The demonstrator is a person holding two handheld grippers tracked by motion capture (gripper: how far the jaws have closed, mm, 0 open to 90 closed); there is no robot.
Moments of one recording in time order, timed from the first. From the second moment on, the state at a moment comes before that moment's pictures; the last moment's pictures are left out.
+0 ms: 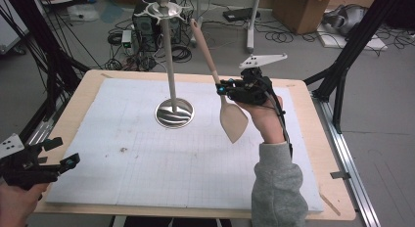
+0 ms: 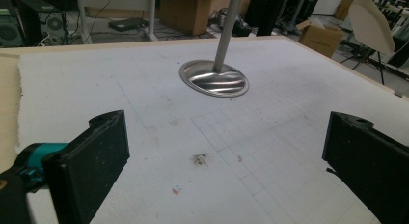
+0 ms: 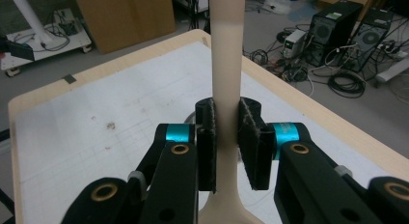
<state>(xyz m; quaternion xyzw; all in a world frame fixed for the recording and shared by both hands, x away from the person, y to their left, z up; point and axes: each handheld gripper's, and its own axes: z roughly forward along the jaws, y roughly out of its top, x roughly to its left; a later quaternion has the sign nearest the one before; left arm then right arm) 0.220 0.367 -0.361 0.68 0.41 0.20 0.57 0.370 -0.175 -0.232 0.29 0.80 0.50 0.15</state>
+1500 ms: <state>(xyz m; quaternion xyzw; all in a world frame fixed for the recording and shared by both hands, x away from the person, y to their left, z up) 0.210 0.378 -0.360 0.67 0.42 0.21 0.57 0.394 -0.158 -0.233 0.28 0.81 0.49 0.13</state>
